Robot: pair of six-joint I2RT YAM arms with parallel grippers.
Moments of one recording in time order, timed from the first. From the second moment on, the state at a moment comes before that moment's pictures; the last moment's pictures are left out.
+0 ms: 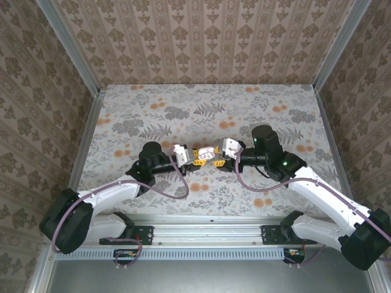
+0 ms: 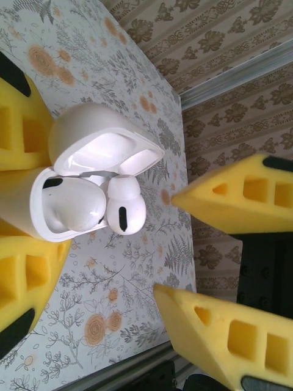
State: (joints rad) left arm -0.71 1.21 0.49 0.59 0.69 0.30; right arm 0.57 1.06 0.83 -0.24 -0.59 -0.56
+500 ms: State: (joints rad) left arm -0.71 1.21 0.49 0.59 0.69 0.30; right arm 0.57 1.12 0.85 -0.22 -0.60 -0.60
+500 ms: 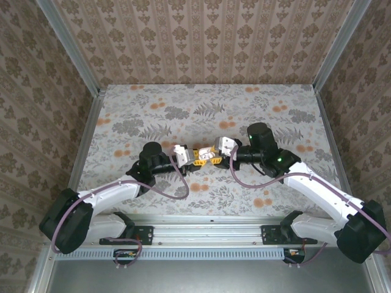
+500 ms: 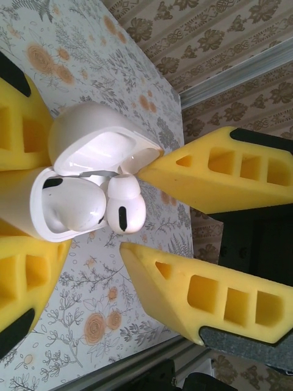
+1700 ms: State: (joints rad) left arm -0.70 1.18 0.50 0.62 0.72 0.21; right arm 0.41 1.09 0.90 -0.31 -0.89 -0.70
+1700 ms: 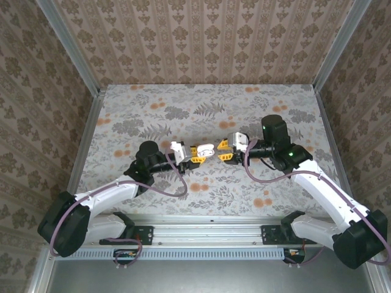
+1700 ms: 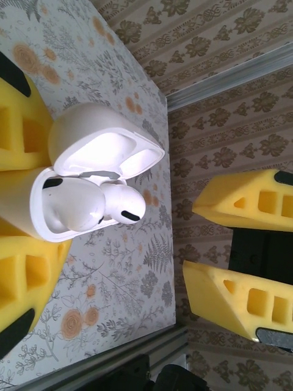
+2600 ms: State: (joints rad) left arm -0.68 1.18 0.50 0.62 0.73 0.19; right arm 0.46 1.20 0.91 -0.22 -0.91 -0.68
